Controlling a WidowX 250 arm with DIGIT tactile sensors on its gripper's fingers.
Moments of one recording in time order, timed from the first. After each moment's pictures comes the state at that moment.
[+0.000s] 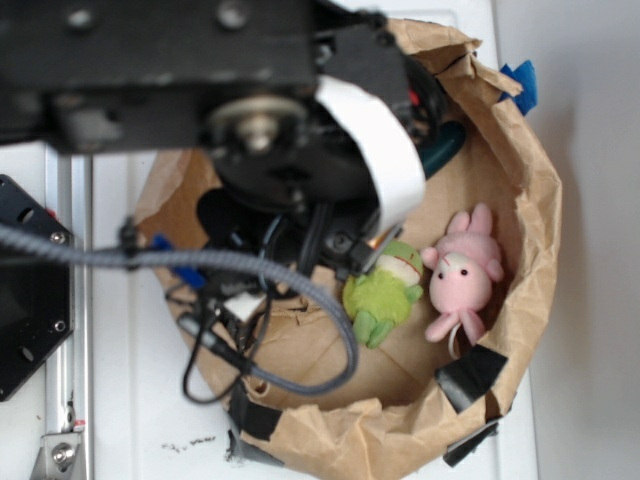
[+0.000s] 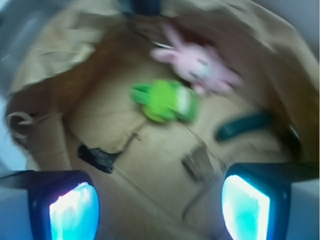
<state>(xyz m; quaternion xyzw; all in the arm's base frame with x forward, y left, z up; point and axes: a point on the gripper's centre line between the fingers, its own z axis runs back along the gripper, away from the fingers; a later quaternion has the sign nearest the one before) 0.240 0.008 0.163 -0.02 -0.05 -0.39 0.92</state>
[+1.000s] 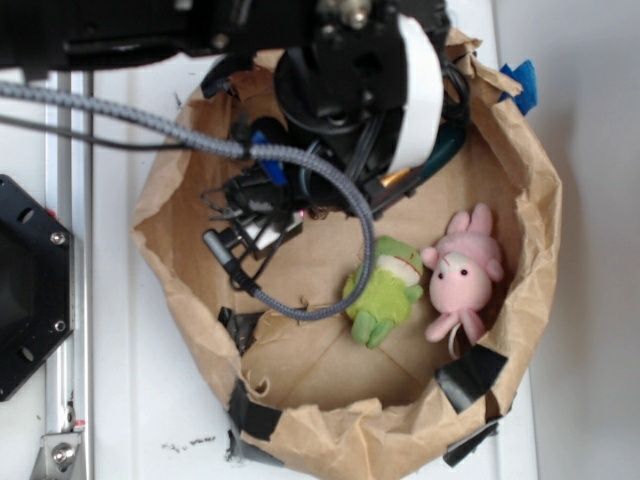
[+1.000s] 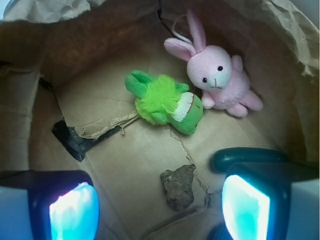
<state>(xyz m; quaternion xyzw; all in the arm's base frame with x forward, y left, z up) 0.256 0.029 0.132 -0.04 -0.06 -0.49 0.87</state>
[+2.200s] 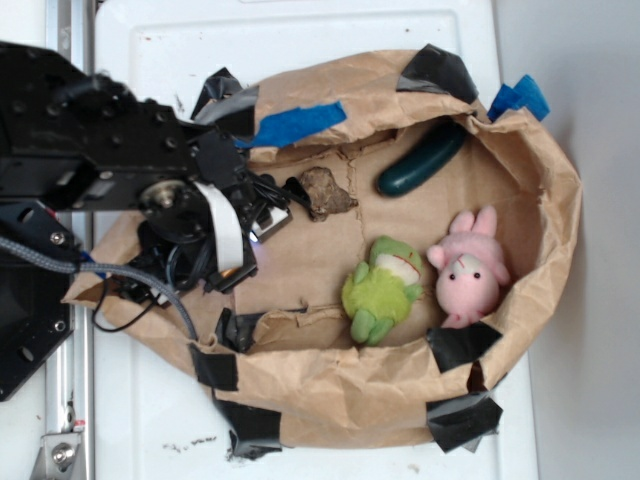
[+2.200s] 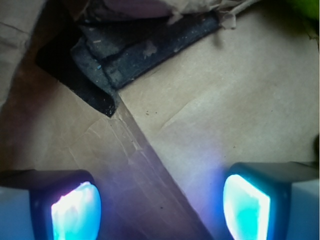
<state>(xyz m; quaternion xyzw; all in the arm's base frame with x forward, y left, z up) 0.186 0.009 0.024 -0.04 -0.06 -0.48 0.87</state>
